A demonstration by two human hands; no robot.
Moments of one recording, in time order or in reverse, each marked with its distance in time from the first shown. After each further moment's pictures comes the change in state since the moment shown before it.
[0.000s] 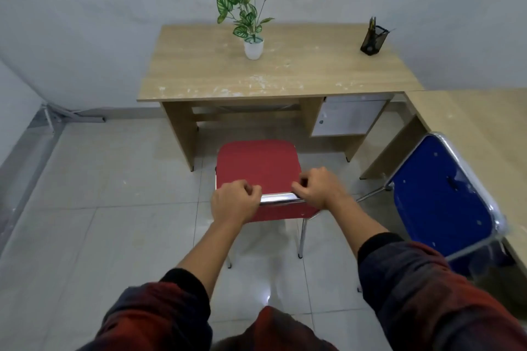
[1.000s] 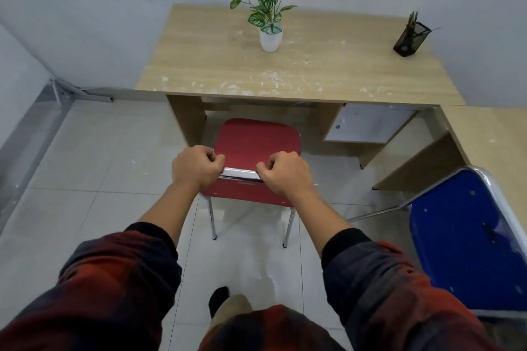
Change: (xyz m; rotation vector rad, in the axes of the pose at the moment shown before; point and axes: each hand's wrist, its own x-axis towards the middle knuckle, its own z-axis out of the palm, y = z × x) left_hand 0.127 -0.036 -0.014 0.046 0.092 -0.074; right_hand 0.104 -0.034 0.016 0.036 0.079 -0.036
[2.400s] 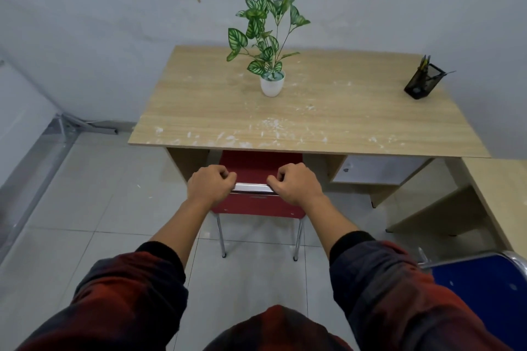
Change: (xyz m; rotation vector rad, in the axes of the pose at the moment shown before) left_hand 0.159 0.051 0.019 -0.061 -0.098 -0.055; right_hand 0.178 0.033 -0.038 0.071 -0.096 -0.028
